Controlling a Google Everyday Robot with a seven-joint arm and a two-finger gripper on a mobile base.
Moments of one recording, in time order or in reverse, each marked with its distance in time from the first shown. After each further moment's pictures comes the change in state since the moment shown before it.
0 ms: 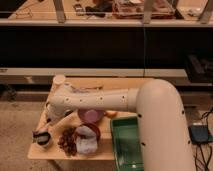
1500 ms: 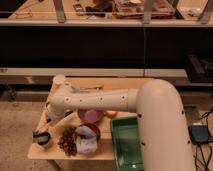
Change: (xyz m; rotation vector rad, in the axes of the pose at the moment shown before) arm 0.000 0.001 0.001 -0.001 -0.001 0.002
